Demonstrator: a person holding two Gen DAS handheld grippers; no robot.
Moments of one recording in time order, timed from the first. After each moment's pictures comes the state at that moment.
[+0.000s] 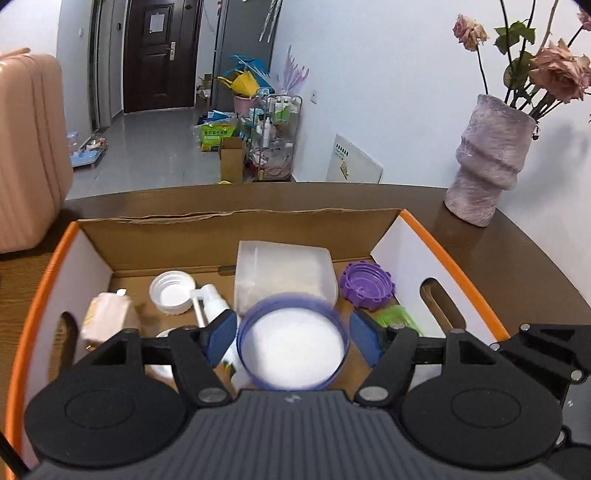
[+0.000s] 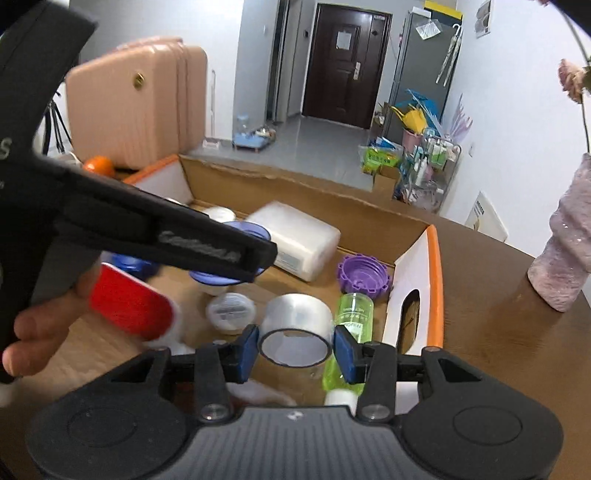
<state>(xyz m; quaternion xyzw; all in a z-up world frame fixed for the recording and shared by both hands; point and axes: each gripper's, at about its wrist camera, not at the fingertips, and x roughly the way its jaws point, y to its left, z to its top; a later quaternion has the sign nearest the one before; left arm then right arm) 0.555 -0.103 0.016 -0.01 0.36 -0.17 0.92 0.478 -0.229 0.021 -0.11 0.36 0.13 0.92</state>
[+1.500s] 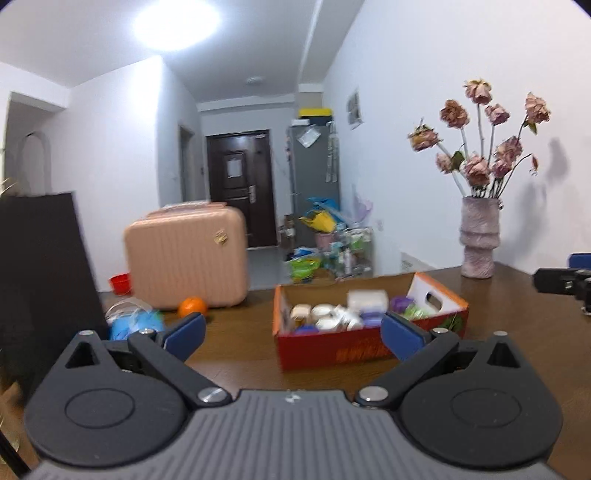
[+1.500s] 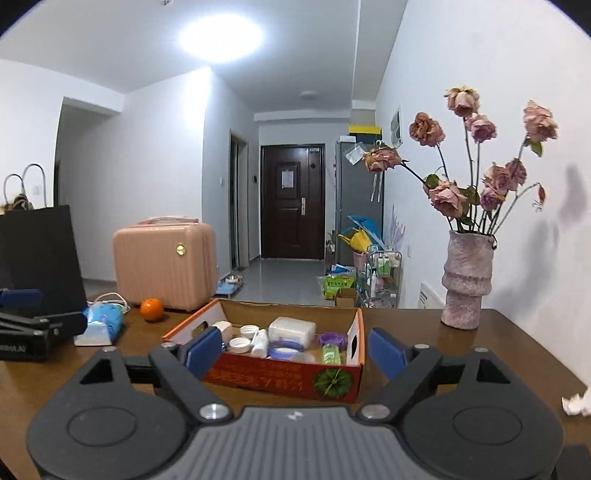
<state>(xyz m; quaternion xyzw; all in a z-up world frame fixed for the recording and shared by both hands) 0.166 0.015 0.100 0.04 0.12 -0.03 0.99 0.159 -0.254 0.115 0.00 0.12 0.08 0.99</state>
